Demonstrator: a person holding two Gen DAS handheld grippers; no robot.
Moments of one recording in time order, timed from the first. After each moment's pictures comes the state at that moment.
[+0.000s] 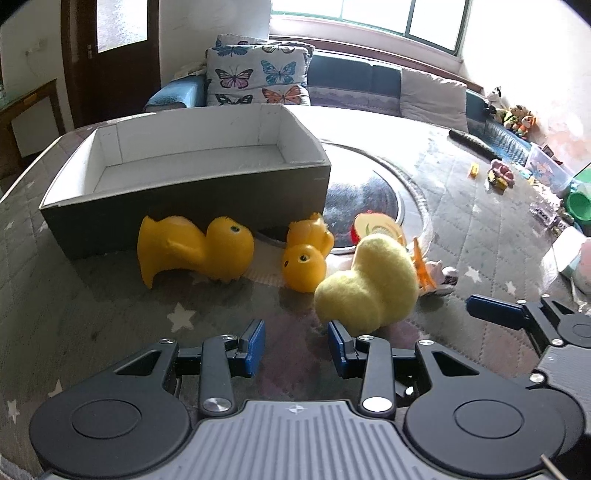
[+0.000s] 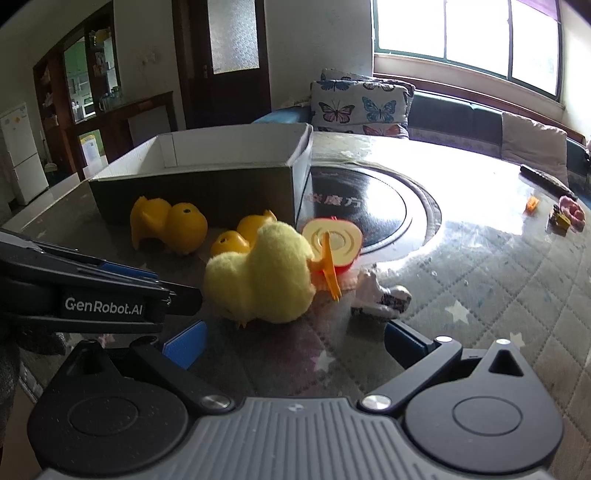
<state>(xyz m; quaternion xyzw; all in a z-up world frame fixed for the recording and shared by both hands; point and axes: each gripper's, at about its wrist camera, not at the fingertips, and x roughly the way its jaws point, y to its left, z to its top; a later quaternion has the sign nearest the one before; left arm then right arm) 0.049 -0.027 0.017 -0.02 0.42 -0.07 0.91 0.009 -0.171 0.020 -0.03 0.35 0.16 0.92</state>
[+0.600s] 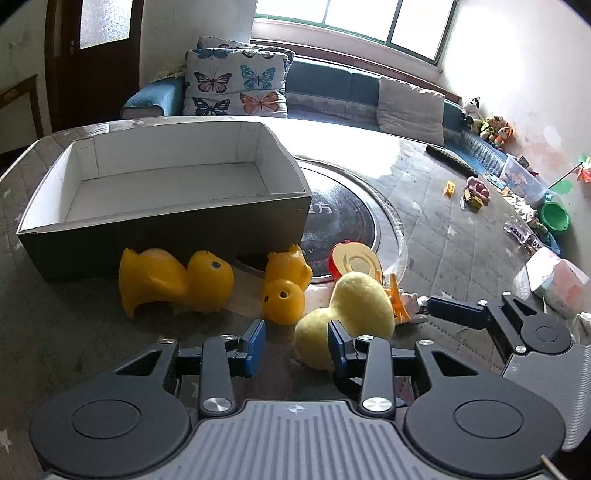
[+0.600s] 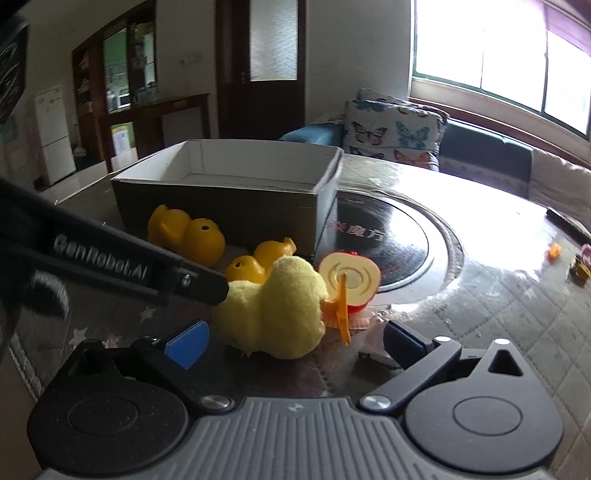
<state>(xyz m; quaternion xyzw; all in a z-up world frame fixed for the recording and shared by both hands) 0.066 -0.020 0.033 -0.05 0.41 -0.11 0.90 0.022 -0.166 0.027 -0.07 0.32 0.21 0.92</state>
